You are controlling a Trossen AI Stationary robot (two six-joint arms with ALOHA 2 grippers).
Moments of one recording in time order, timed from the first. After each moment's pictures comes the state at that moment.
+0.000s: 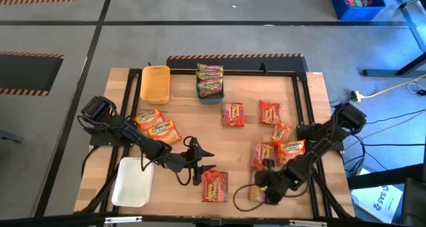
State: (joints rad) left arm -0.50 1.68 0.82 0.52 -0.59 -0.41; right arm 0.78 1.66 0.90 -0.43 0.22 0.79
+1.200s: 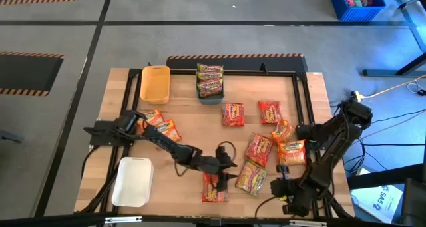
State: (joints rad) left arm -0.37 2.11 1.25 0.40 -0.26 -0.41; right arm 1.03 1.56 0.95 -0.59 0.31 0.98
